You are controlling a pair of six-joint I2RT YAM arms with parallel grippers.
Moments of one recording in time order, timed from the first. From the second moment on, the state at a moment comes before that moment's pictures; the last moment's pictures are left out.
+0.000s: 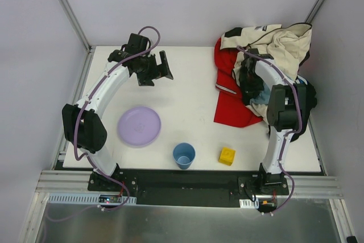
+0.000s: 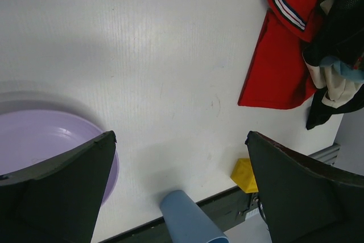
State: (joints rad) left arm -0.33 1.70 1.63 -0.86 0.29 -0.59; right arm 0.12 2.07 1.68 -1.05 0.27 0.16
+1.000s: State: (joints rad) left arm -0.33 1.70 1.70 -0.84 0.34 -0.61; right arm 0.04 1.98 2.23 -1.25 0.36 0.15
